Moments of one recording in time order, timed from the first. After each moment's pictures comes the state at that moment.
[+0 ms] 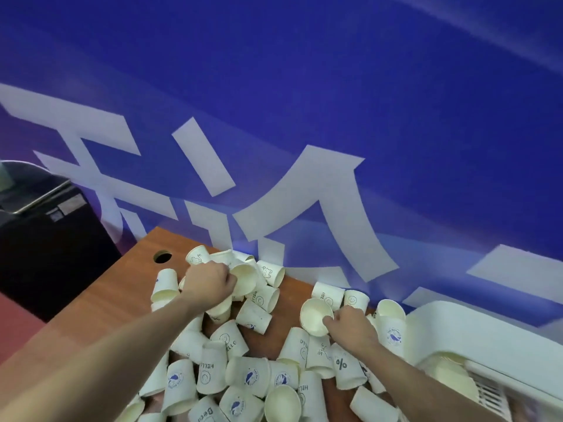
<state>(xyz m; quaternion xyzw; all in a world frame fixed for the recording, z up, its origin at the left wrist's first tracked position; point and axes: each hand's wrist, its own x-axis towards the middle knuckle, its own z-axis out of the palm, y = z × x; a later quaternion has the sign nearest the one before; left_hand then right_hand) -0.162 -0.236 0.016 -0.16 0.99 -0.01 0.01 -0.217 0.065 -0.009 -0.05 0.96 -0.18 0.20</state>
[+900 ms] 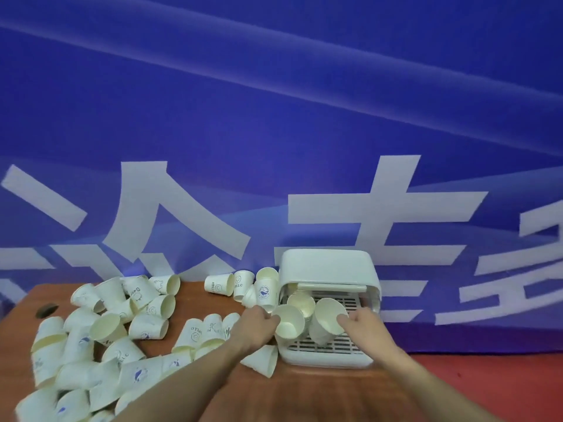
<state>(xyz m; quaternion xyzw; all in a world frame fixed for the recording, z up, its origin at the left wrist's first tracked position) -0.122 0.149 0.010 -0.08 0.92 0.34 0.16 -0.110 0.394 0.018 0.10 0.92 -0.37 0.11</state>
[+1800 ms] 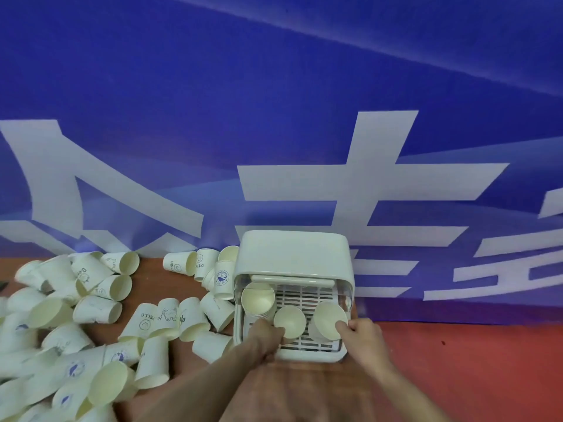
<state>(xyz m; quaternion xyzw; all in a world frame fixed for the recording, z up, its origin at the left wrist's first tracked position) -0.160 0.274 -0.084 -0.25 0.81 0.42 0.33 -0.145 0.484 -0.067 0.17 0.91 -0.35 0.14</state>
